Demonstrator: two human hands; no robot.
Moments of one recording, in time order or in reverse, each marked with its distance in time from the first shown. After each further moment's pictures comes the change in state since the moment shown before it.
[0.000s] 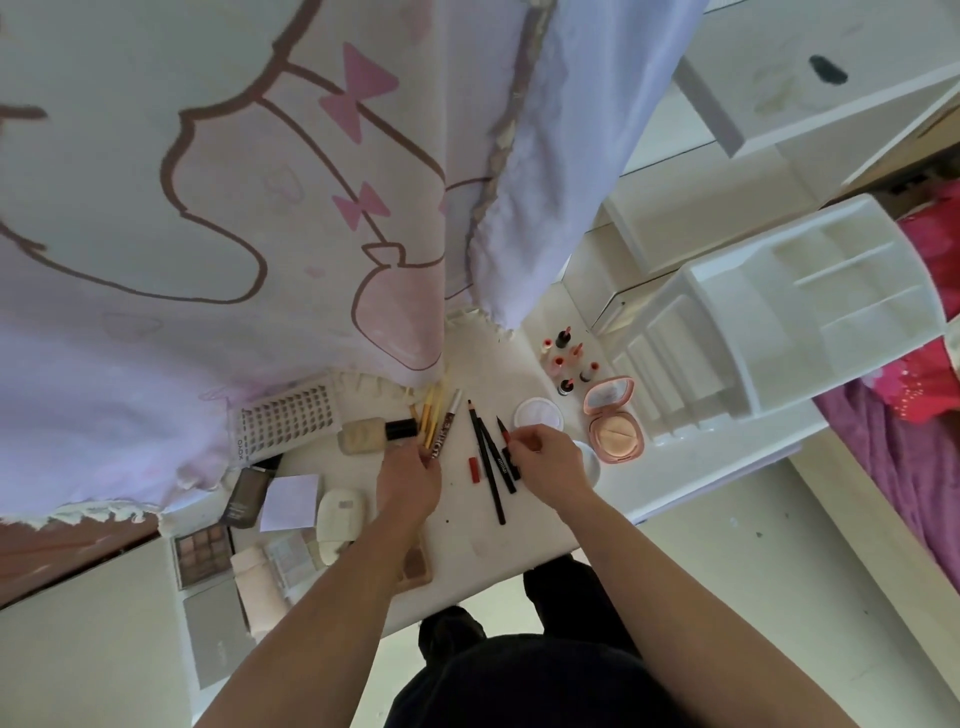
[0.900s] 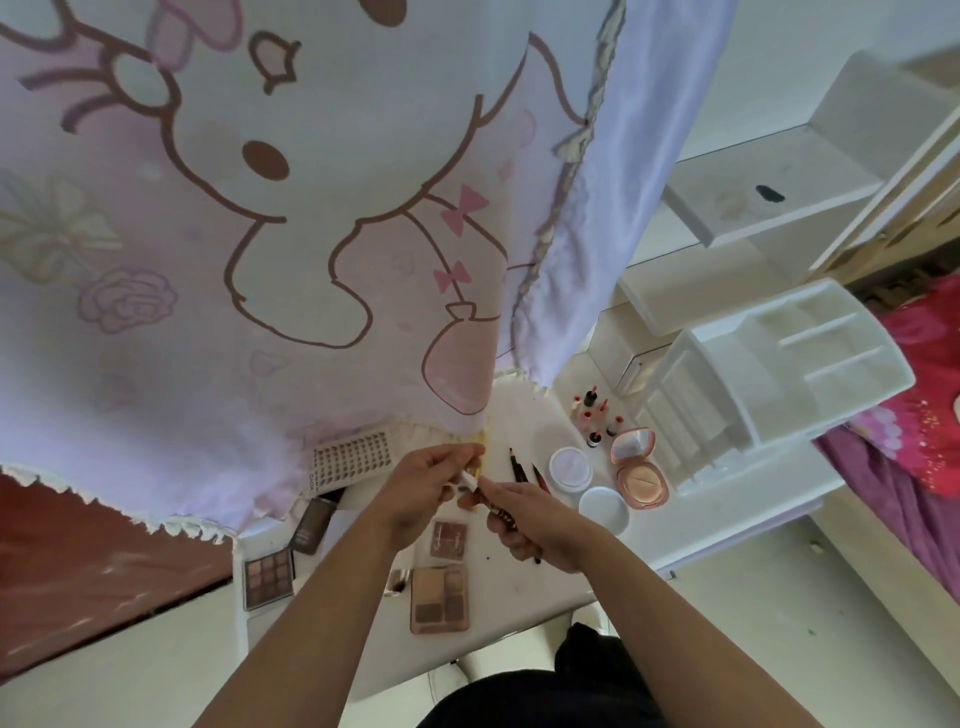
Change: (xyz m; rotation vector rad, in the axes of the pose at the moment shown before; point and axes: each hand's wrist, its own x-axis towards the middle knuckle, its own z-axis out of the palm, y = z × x) left_hand -0.065 0.012 -0.119 -0.895 -0.366 0.191; right_hand -0.095 -0.077 0.005 0.368 -0.676 -0.031
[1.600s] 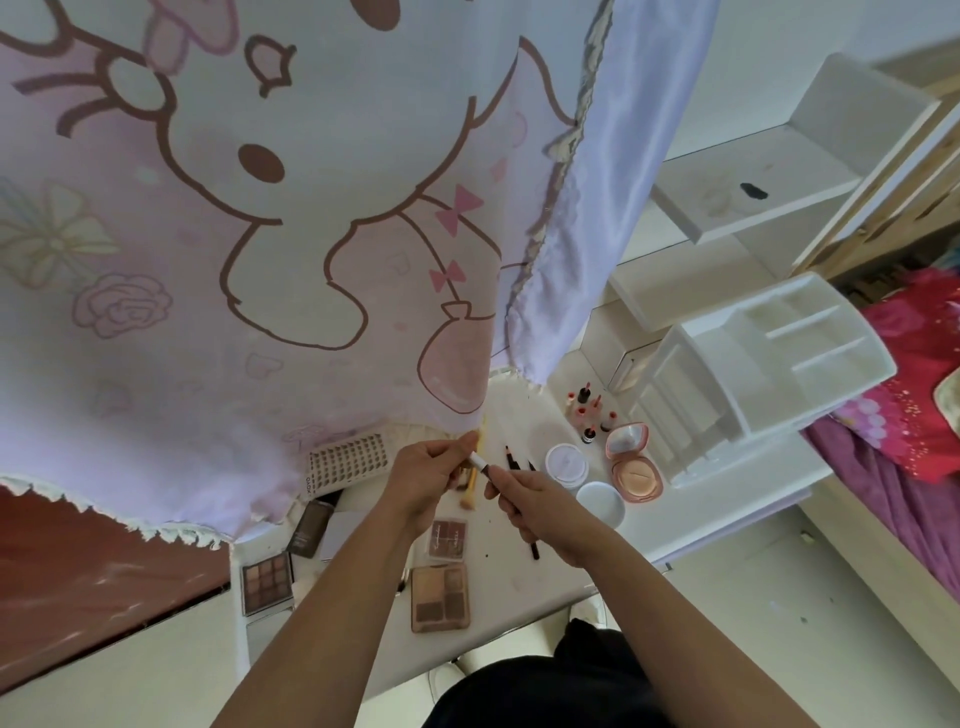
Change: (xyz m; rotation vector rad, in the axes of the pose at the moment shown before) left_hand 0.004 0.008 0.013 -0.095 0.131 0.024; right_hand -0.014 -0.002 0.003 -0.086 0.221 -0.158
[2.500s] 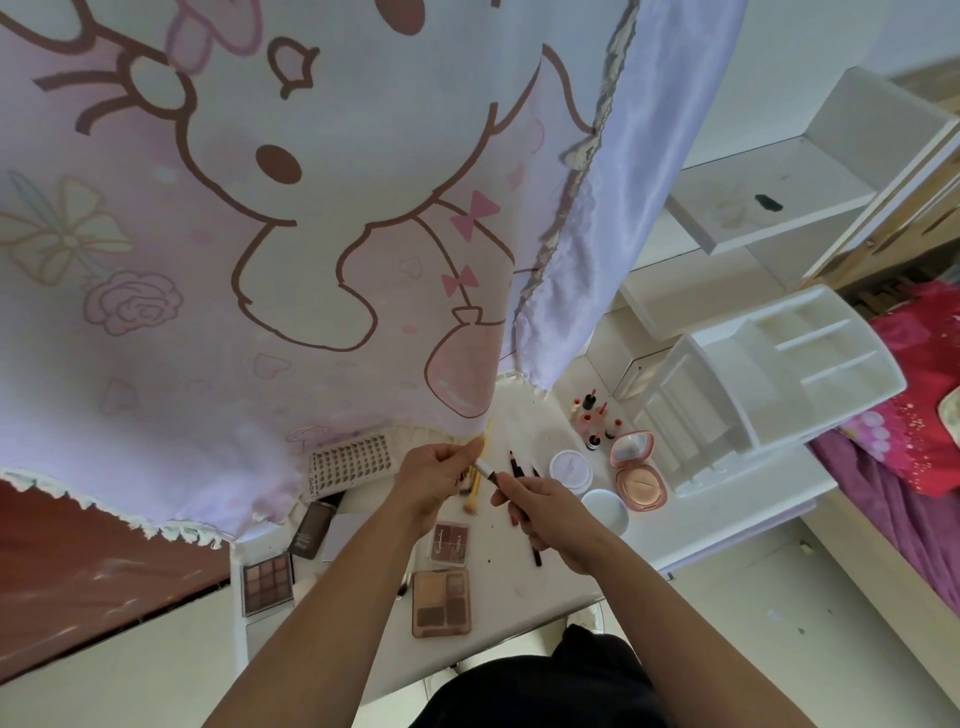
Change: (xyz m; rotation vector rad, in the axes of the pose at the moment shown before) left_hand 0.015 -0.006 -0.004 0.082 0.017 -0.046; right_hand 0.004 -0.001 -0.002 0.000 0.051 0.055
